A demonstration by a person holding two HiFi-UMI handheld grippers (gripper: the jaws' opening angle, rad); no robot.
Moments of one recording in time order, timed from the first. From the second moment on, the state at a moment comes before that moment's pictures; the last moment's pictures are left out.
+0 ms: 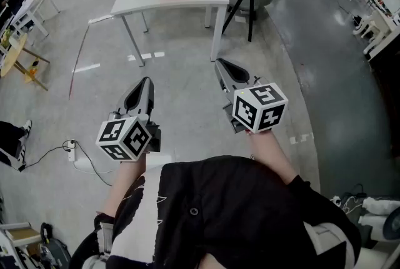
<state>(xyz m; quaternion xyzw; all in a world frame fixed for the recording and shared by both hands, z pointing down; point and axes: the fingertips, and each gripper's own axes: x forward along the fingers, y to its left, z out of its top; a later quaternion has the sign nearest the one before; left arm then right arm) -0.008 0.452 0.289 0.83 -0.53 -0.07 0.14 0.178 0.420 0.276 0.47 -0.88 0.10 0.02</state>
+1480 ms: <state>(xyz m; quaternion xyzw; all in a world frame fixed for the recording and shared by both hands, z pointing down) -0.073 0.334 0.359 0.82 -0.54 -0.05 0.20 0.102 0.294 0.365 0.45 -0.87 0.18 0.07</state>
